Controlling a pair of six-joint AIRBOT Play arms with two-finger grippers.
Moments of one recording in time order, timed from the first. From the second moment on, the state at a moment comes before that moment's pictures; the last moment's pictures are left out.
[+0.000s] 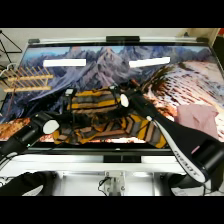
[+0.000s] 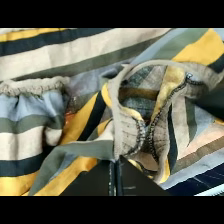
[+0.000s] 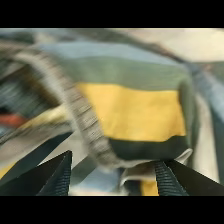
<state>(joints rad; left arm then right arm) -0.58 -1.03 0.78 1.39 -0.72 -1.83 0.62 -1.62 1.33 -1.42 1.07 1.68</state>
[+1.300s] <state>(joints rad) -0.58 -0.96 1.11 1.44 -1.18 -1.74 0.62 -1.25 1.54 -1.27 1.61 1.75</state>
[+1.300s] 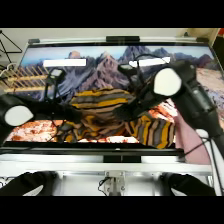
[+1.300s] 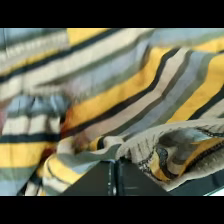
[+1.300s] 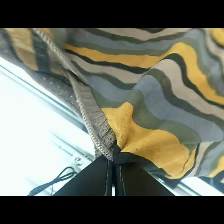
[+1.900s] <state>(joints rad) -0.21 -1.01 1.30 1.77 -1.32 -1.57 0.64 -1.36 1.54 -1.24 1.59 1.80</state>
